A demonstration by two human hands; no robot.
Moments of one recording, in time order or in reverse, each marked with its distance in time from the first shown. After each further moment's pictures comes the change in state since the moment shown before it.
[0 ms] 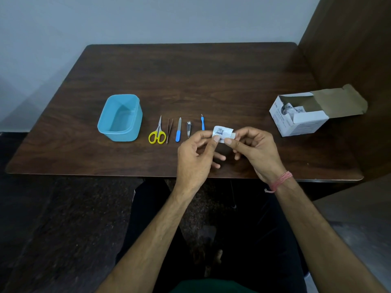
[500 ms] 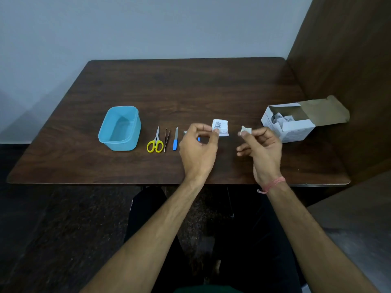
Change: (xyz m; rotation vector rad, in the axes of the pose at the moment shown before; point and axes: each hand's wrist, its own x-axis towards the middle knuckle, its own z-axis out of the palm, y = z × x) left_hand 0.036 0.008 0.031 0.183 0.275 0.041; right_hand 0.006 -0.010 -0.005 0.182 0.397 0.008
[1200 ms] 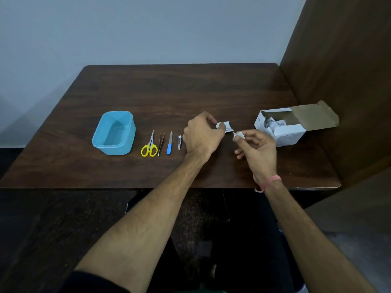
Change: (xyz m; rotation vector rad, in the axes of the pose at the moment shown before) left_hand 0.053 0.022 0.041 0.557 -0.066 0.105; right_hand 0.018 0.002 -0.014 -0.252 -0.015 -0.060
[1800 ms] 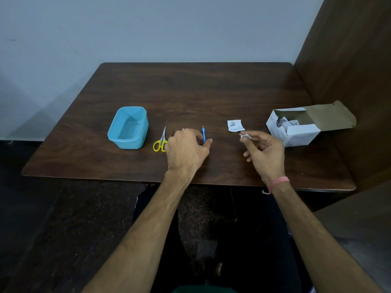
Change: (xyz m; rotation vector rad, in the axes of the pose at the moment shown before) left_hand -0.033 -0.047 -0.063 0.388 0.013 0.035; right_hand -0.008 0.005 0.002 -0.170 -0.063 -0.054
